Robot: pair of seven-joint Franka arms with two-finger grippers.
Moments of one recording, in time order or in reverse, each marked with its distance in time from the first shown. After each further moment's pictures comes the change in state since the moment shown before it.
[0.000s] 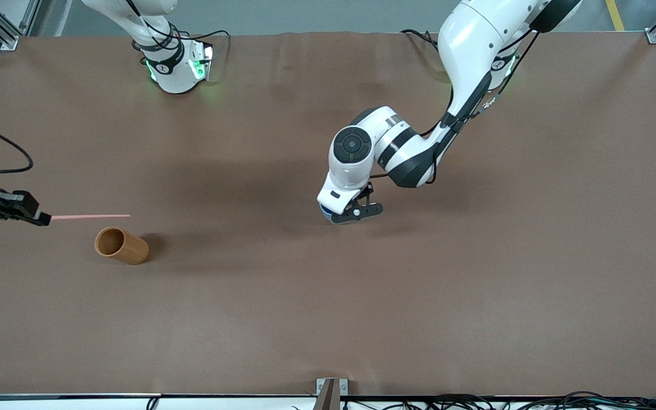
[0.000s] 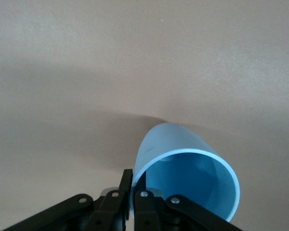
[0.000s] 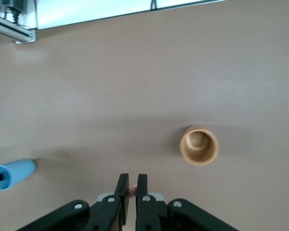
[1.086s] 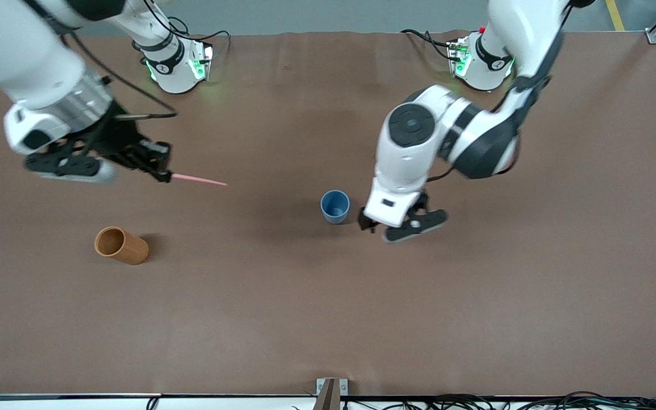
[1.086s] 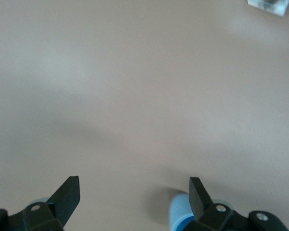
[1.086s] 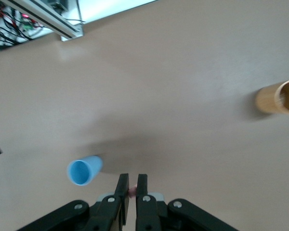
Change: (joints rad) left arm 0.180 -0.225 0.012 0.091 0.098 -0.178 0.054; right arm 0.452 -0.082 0.012 -0.011 -0.126 0.064 0.654
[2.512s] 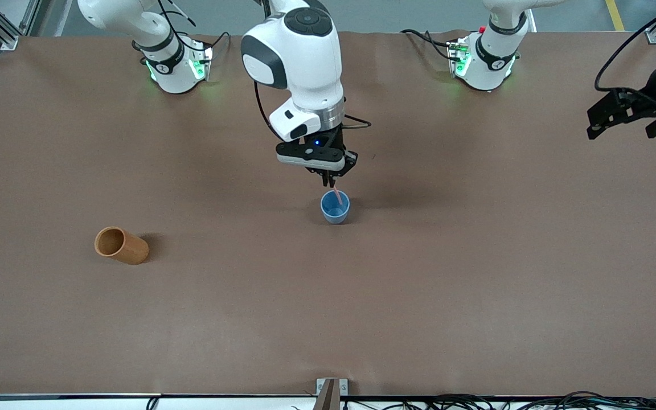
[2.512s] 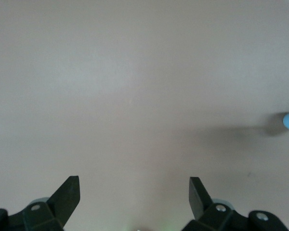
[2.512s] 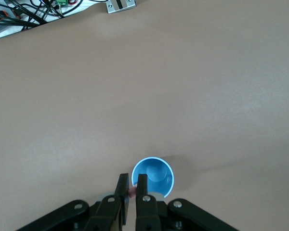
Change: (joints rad) left arm 0.372 -0.477 0.156 -0.017 -0.248 -0.526 0.956; right arm 0.437 0.292 0.001 -0.022 -0.352 0.375 0.567
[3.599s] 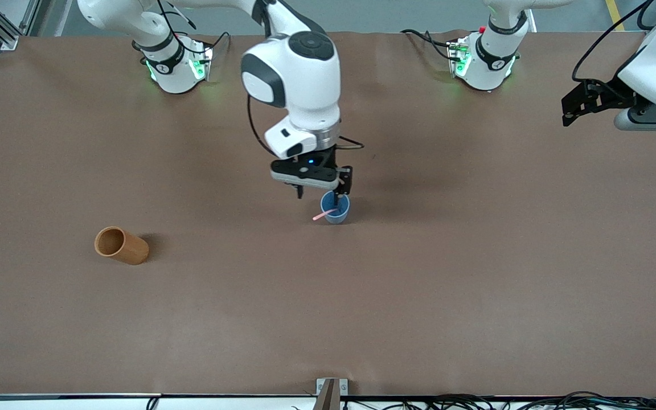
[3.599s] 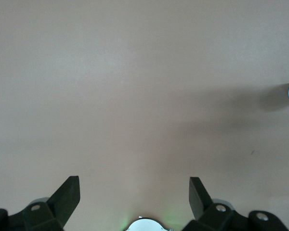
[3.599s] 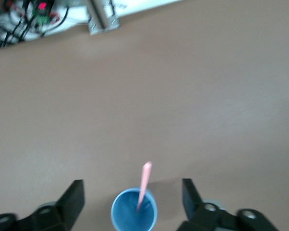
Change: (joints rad) left arm -0.032 -0.101 0.007 -0.203 -0.014 0.064 0.028; right arm -0.051 0.025 -0.018 0.044 -0.069 -0.044 -0.010
